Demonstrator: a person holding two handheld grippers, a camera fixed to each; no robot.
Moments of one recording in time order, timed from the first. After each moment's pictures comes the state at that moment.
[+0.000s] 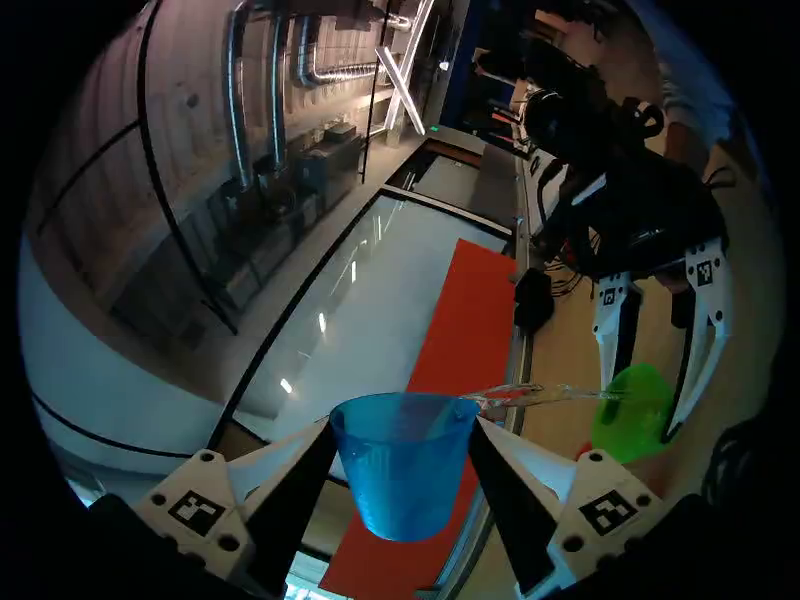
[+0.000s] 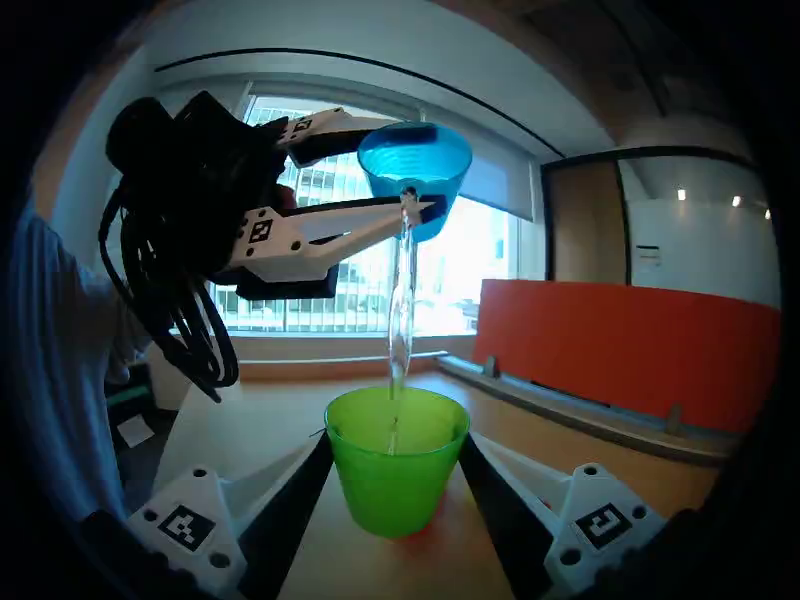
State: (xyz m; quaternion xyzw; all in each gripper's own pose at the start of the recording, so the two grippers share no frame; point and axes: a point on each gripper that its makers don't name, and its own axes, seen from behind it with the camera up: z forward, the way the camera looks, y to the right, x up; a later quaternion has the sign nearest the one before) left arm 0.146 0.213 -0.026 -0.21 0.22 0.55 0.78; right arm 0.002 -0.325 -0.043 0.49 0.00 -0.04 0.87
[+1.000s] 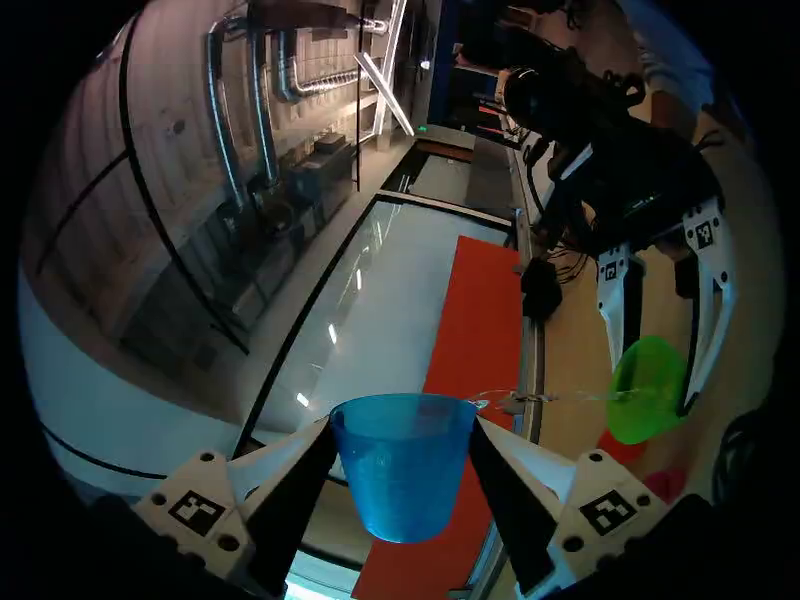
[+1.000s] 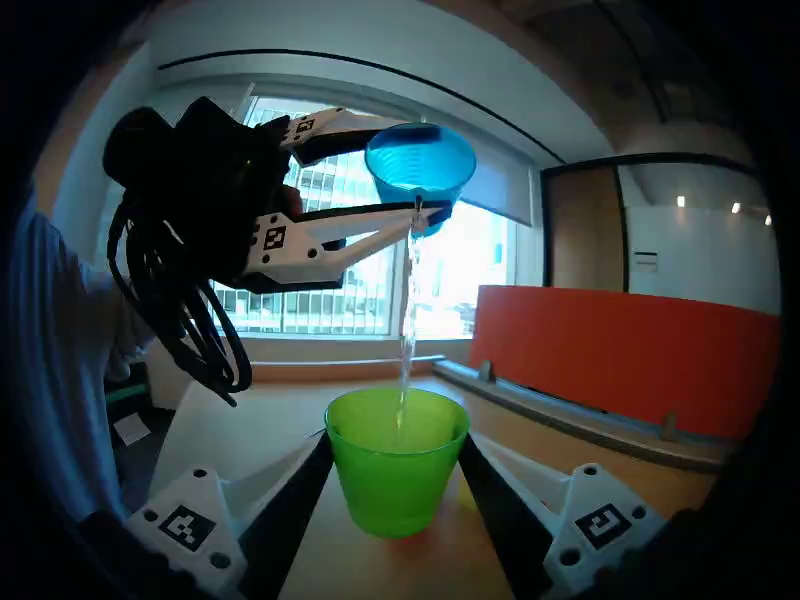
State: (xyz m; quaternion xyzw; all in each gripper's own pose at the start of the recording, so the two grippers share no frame) left arm 0.163 0.215 -0.024 -0.19 0.24 0.58 0.75; right arm 0.008 -0.318 -0.044 0.49 0.01 -0.05 0.87
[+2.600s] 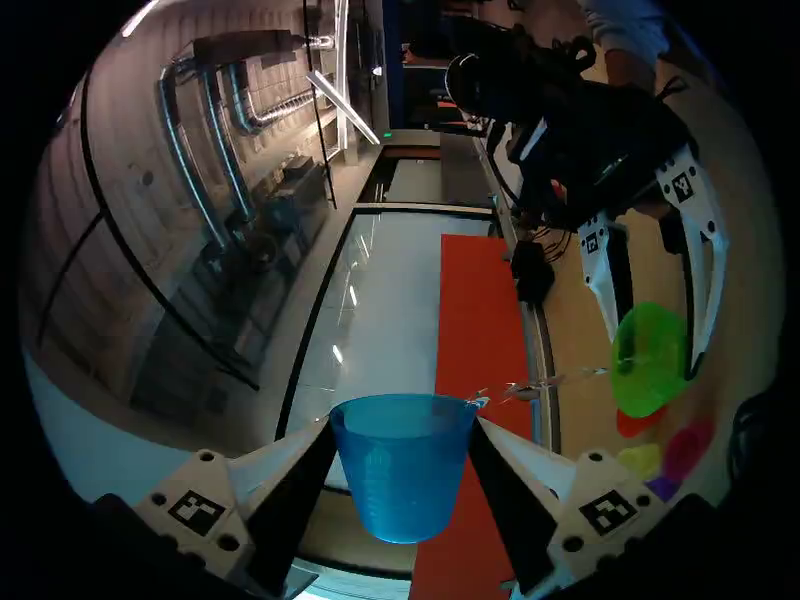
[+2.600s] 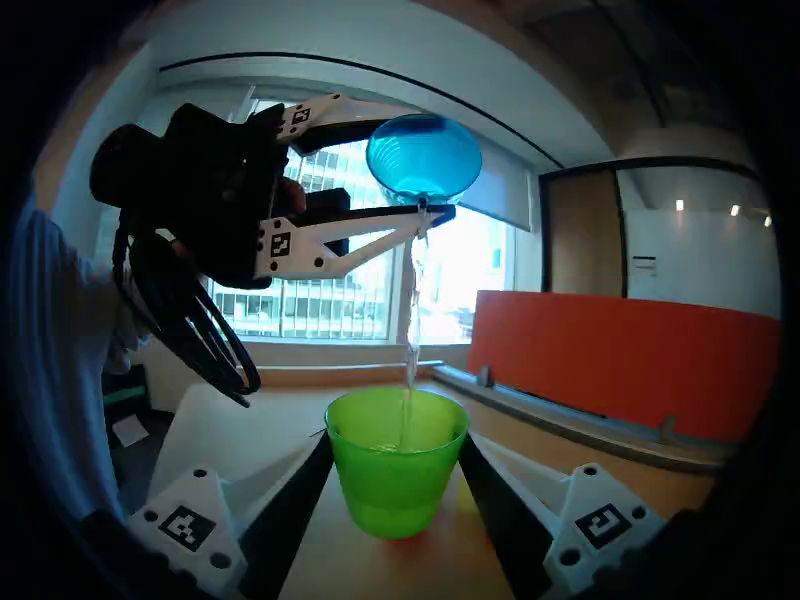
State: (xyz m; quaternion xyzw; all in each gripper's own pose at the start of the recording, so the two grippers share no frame) left arm 0.167 0.224 -0.030 -0.18 0.26 0.65 0.69; right arm 0.014 -0.318 -0.043 0.49 0.02 -0.04 0.87
